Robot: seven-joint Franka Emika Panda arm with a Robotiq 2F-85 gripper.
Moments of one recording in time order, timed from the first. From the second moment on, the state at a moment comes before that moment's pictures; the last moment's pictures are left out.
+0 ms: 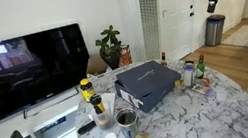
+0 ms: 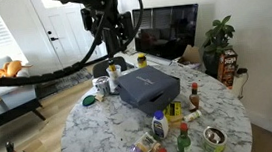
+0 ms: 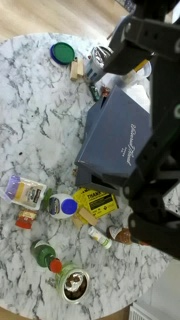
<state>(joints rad) -0.01 -0.53 -0.33 -2.31 0.07 1.86 -0.46</state>
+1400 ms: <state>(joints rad) -0.02 -0.22 -0.29 -2.50 0.61 2.25 -0.38</state>
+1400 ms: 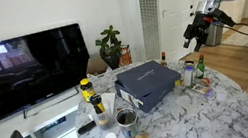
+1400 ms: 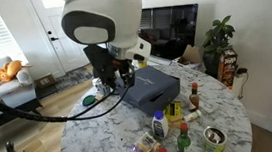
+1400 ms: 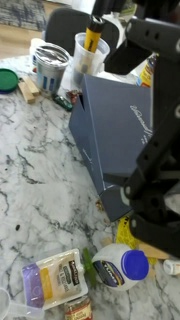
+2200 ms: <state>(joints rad) -0.04 -0.12 -0.25 -2.53 0.84 2.44 -0.39</state>
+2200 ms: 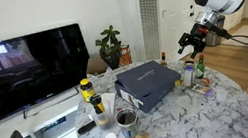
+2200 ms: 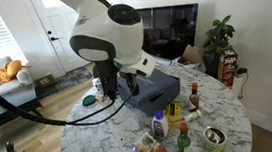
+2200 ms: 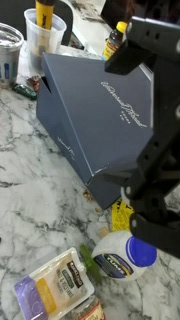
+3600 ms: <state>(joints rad) -0.12 0.25 -0.18 -2.45 1.49 2.41 -0.88</state>
